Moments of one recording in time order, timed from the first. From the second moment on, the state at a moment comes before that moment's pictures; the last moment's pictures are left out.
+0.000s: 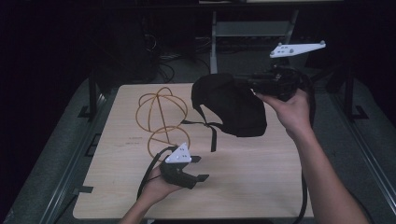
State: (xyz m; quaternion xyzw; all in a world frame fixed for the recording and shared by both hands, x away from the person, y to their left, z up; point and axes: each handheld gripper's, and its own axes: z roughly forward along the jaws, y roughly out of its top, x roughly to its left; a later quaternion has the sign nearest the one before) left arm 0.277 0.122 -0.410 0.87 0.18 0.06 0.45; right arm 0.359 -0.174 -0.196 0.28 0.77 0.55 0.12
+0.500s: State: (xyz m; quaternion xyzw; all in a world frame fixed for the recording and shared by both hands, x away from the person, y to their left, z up) left arm 0.277 0.117 -0.414 0.88 0.16 0.07 0.44; right arm 0.379 -0.124 -0.178 0.26 0.79 0.55 0.12
